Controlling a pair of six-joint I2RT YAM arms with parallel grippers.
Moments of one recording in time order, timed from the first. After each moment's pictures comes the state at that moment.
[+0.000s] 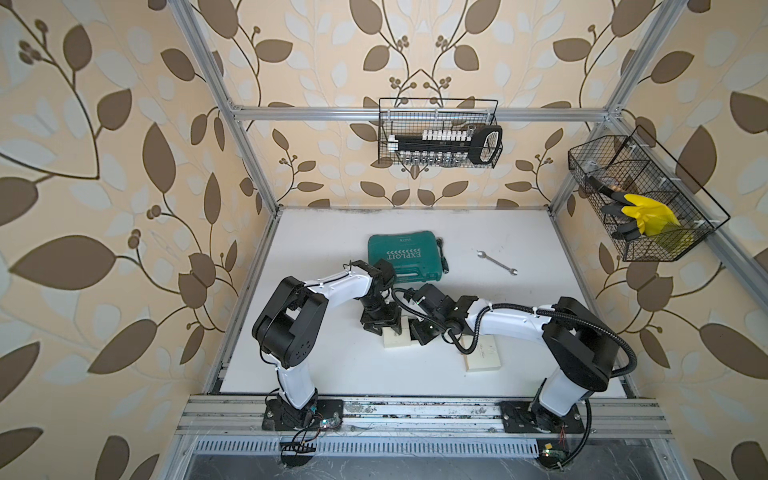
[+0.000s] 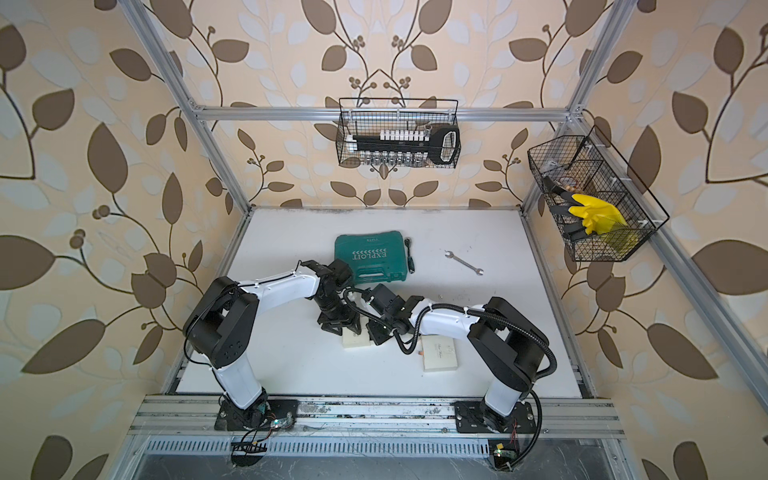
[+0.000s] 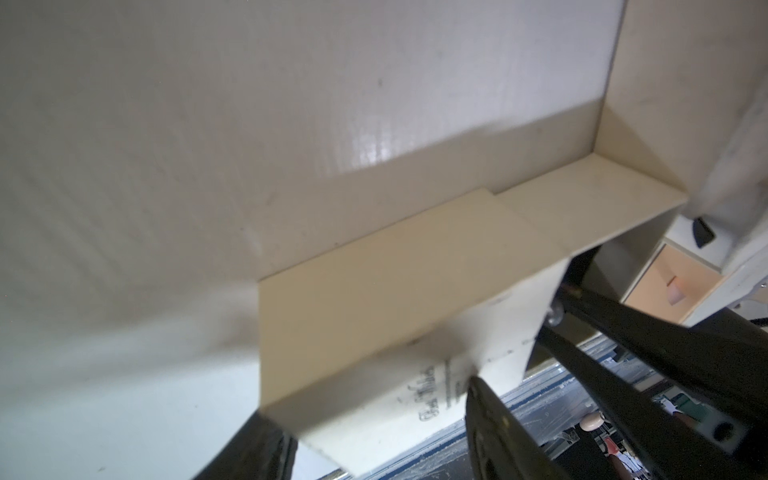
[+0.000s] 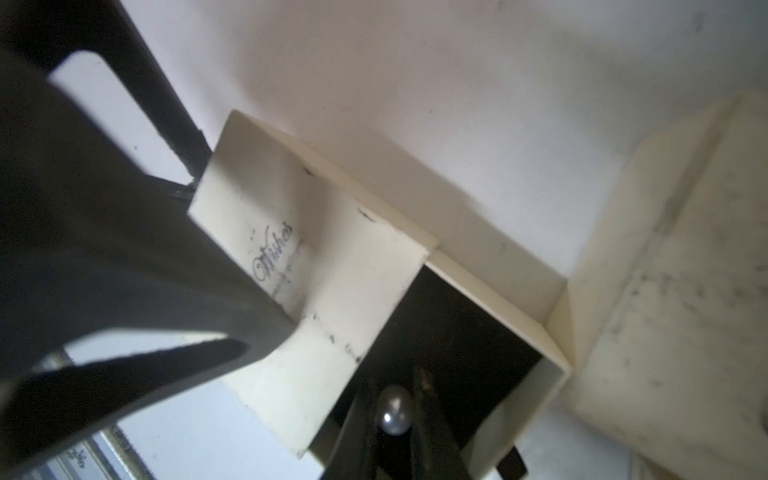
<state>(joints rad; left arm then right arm) -0.54 1.78 1.11 -0.90 0.44 -0.44 0.88 1.68 0.93 -0.33 -0.10 0.34</state>
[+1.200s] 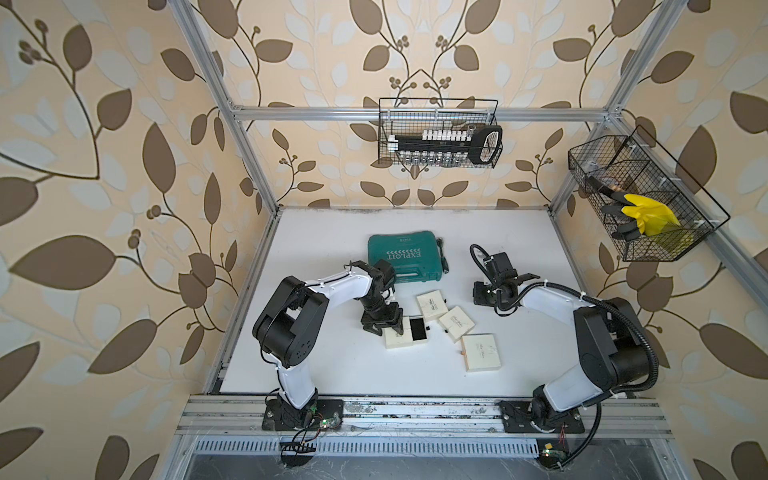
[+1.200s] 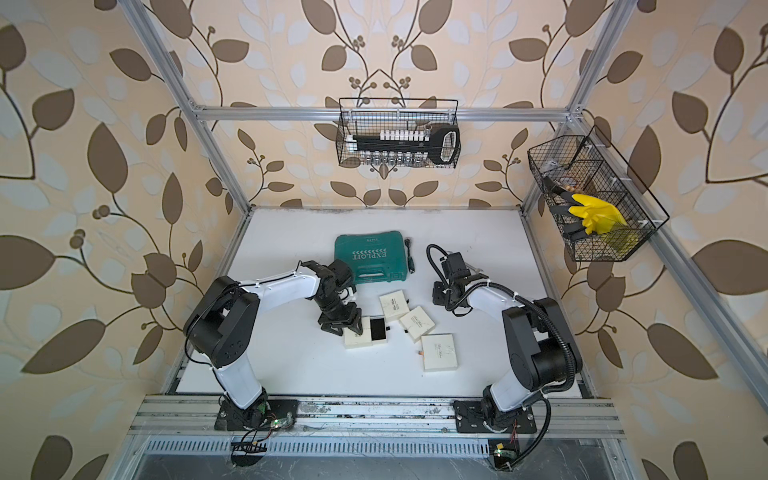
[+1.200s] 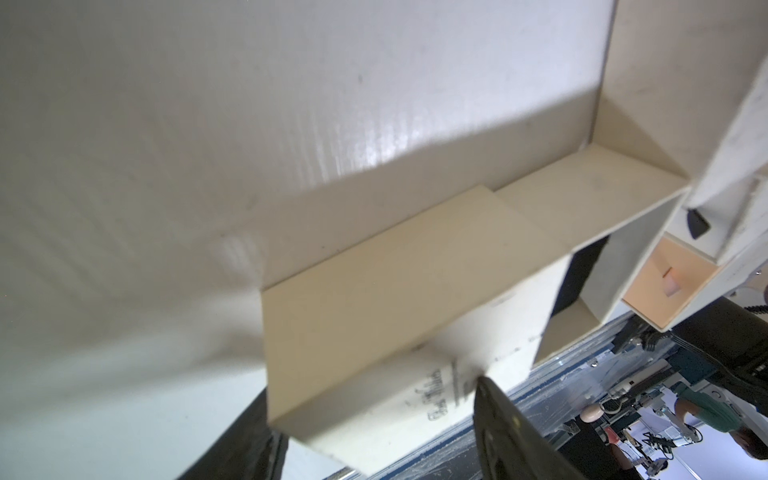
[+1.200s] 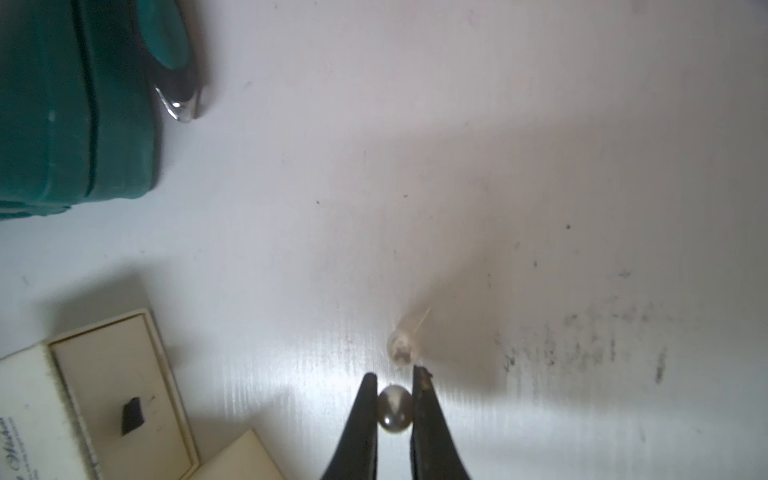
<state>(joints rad) -0.54 1.78 1.11 -0.90 0.47 -0.42 0.26 1.60 0.84 -0.38 0.01 0.40</state>
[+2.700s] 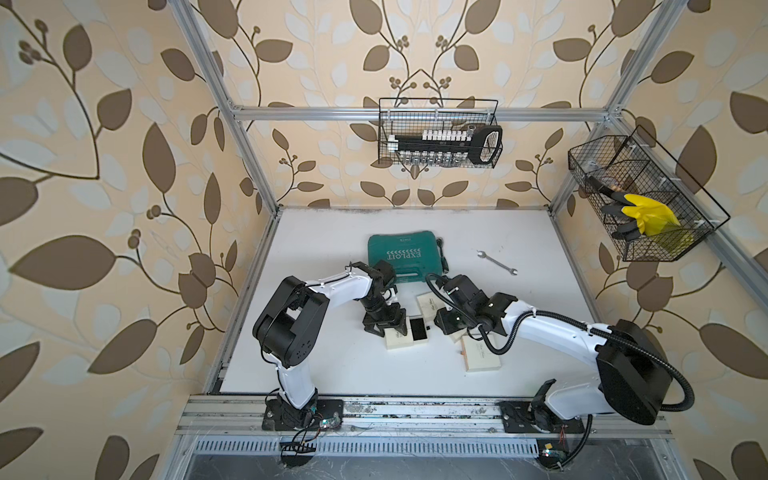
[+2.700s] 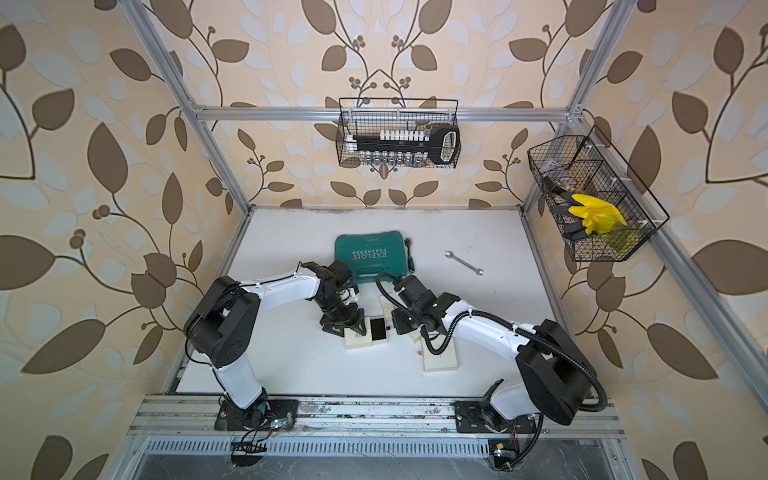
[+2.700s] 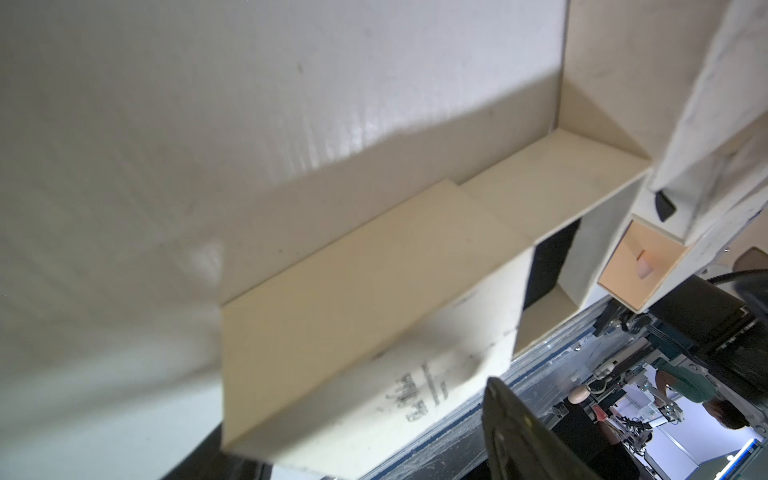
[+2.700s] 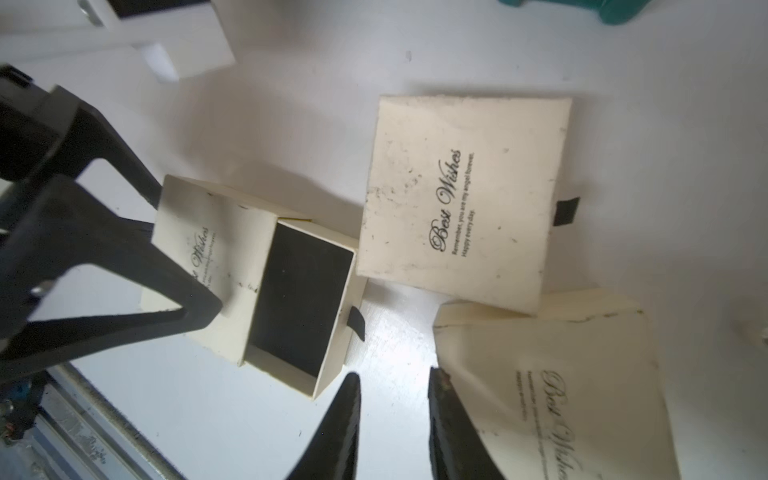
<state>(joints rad) -0.54 1.78 1.09 -0.87 0.52 -0.40 0.75 1.46 0.82 -0.43 -0.04 0.42</state>
